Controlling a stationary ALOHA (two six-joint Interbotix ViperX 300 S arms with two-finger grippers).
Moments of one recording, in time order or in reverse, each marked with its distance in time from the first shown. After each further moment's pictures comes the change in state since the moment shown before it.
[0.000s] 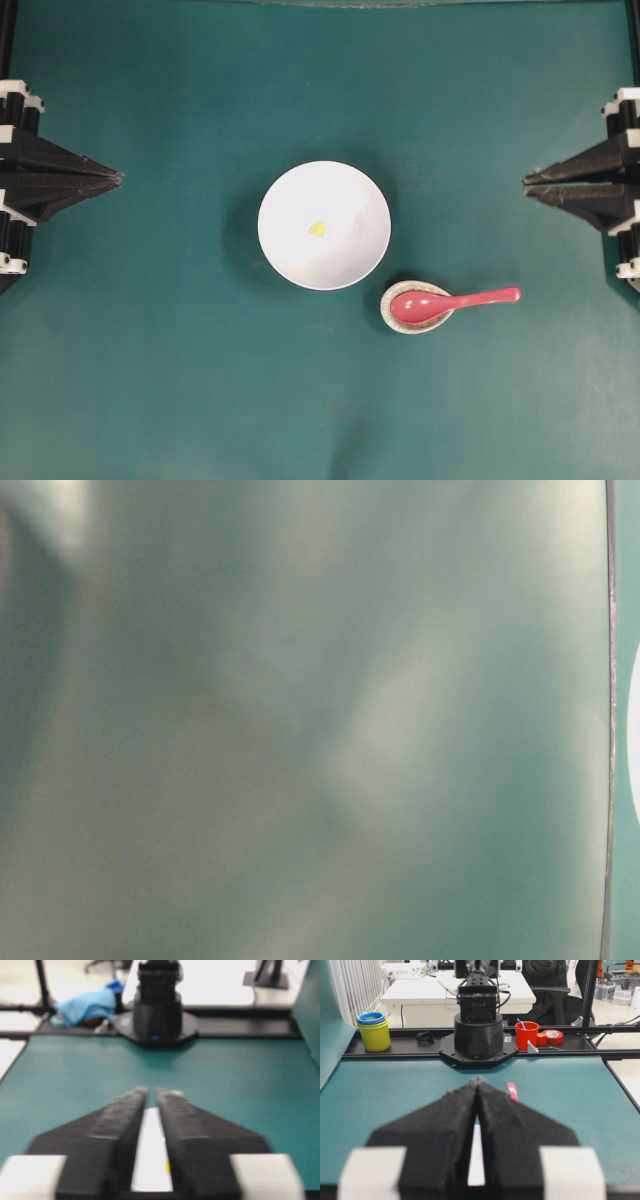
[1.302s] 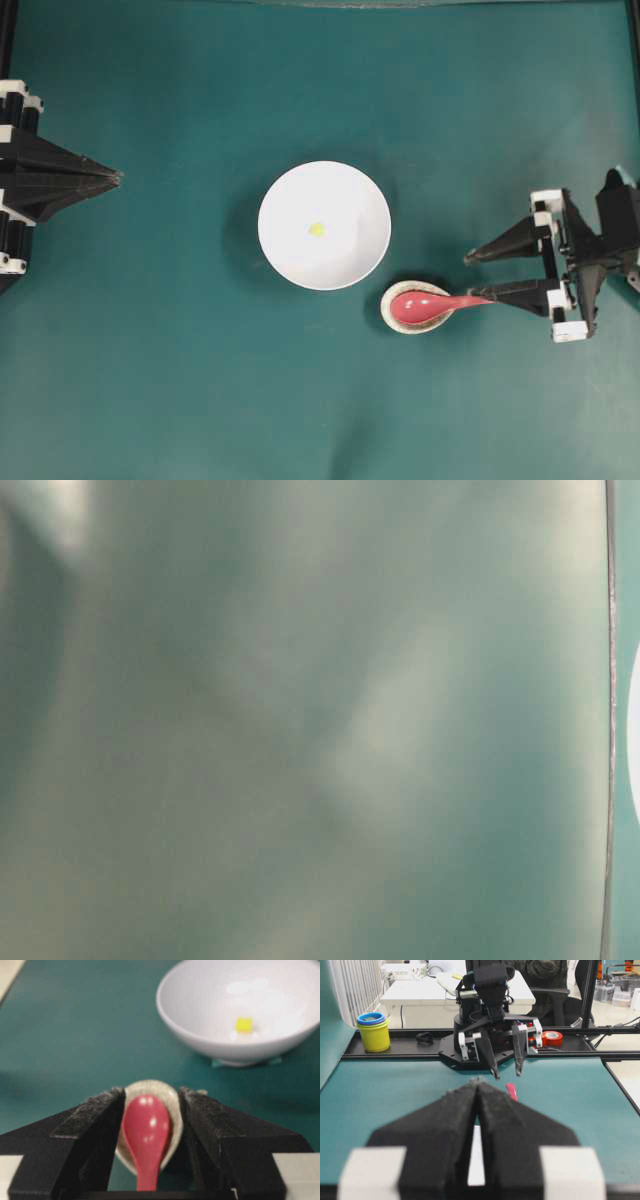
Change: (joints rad) left arm 0.000 -0.003 0.000 0.000 0.002 -0.006; right arm 0.310 0.709 0.201 0.284 -0.699 0.061
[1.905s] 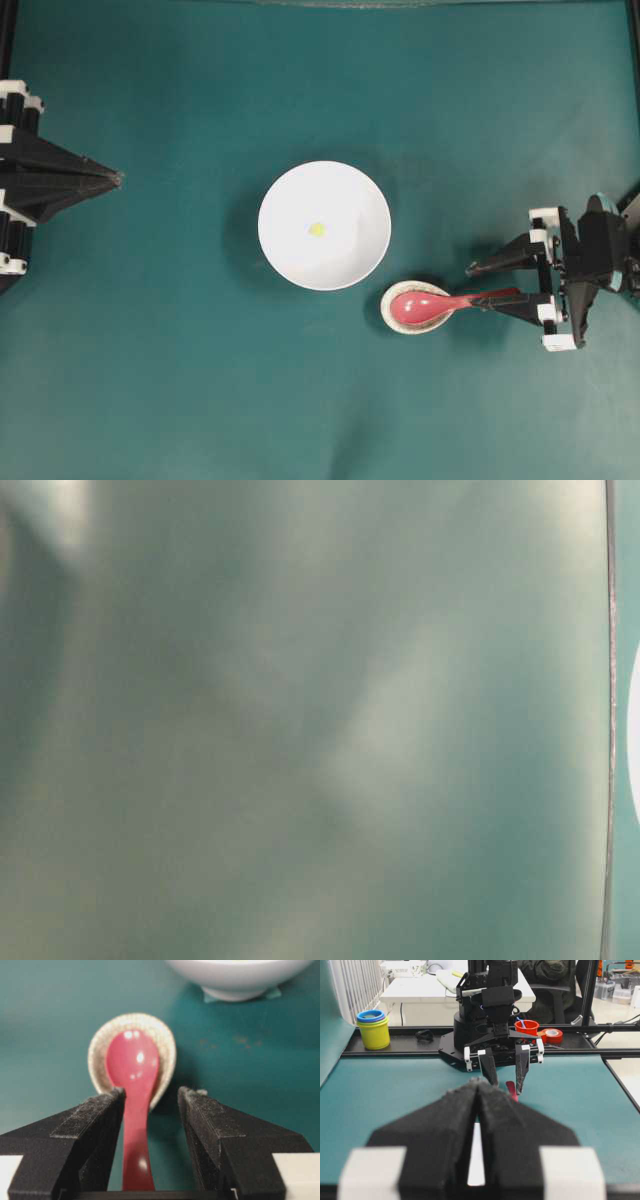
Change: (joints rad) left arm 0.000 0.000 0.000 0.000 0.008 -0.003; right arm 0.118 0.213 0.014 0.140 -0.115 -0.003
